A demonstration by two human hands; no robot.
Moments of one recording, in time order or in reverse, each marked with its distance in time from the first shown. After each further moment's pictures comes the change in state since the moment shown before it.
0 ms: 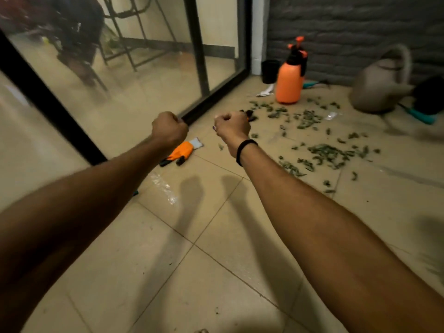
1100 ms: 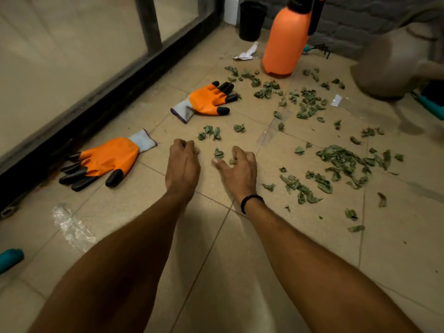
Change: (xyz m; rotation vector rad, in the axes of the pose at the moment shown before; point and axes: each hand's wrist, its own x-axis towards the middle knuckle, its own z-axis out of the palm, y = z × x) left_hand 0.116 -0.099 0.329 0.027 -0.196 0.181; right_hand 0.150 0.244 0.045 -0.406 0.037 0.067
